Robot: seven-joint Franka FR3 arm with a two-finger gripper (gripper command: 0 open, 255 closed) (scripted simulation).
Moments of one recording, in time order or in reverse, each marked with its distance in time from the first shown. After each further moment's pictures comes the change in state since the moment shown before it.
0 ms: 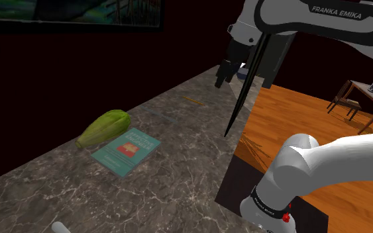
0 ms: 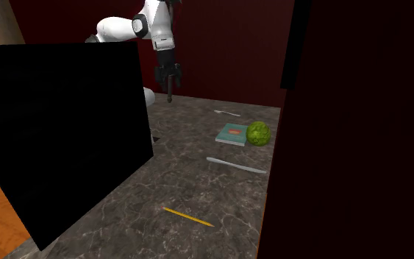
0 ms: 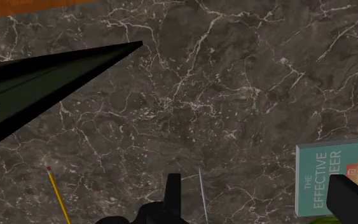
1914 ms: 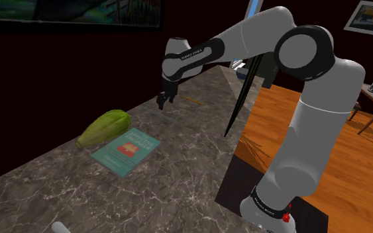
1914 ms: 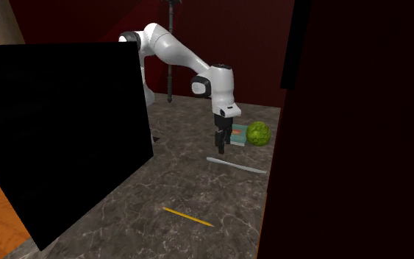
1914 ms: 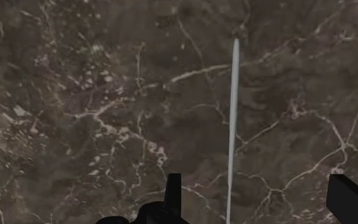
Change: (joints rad) arm 0.060 0.965 -0.017 0.343 0.046 0.564 -0.106
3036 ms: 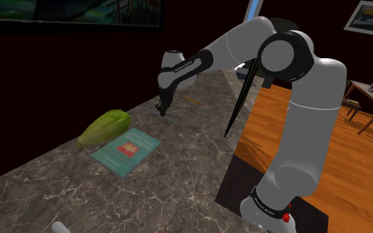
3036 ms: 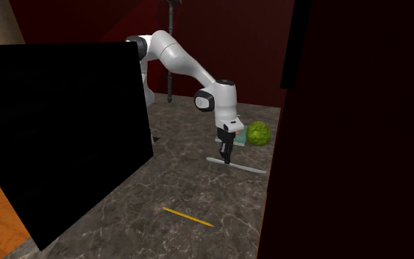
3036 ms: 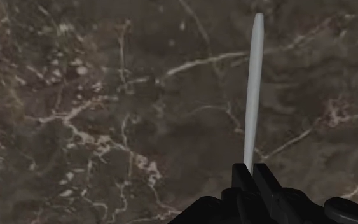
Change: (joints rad) arm -0.003 0.115 0.004 0.007 0.011 0.106 -0.011
